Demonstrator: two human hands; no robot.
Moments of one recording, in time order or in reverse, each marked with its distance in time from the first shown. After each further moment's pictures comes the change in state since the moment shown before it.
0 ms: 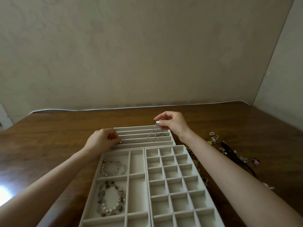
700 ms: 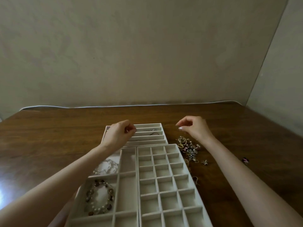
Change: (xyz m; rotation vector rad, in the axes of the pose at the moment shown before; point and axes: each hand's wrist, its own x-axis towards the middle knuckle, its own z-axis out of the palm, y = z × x) left_hand 0.006 0.063 0.032 -0.200 0.091 0.188; right_hand -0.027 0.028 -0.074 -0.440 0.120 -0.009
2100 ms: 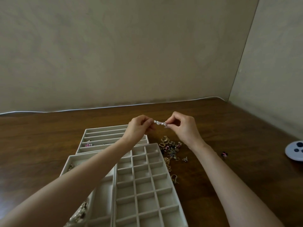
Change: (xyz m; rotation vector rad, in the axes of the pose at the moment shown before) left_hand 0.032 0.091 0.069 -0.561 -0.142 -0.144; right_hand -0.020 0.010 -0.014 0.037 0.192 -0.289
